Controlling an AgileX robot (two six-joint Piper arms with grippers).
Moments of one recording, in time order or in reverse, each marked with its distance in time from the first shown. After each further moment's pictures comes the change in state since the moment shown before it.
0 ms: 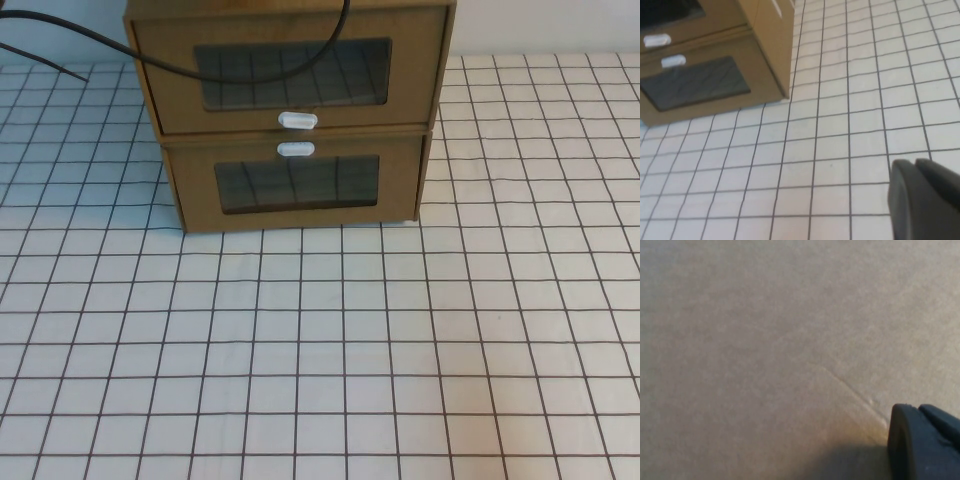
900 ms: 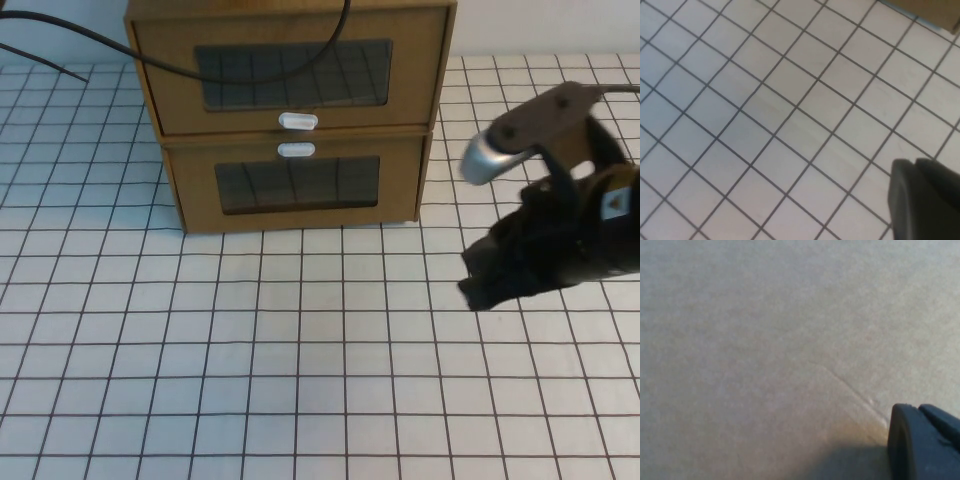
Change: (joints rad) right arm 0.493 0.880 -0.634 -0.217 0.192 -0.126; left arm 0.000 0.000 0.000 0.000 0.000 -0.004
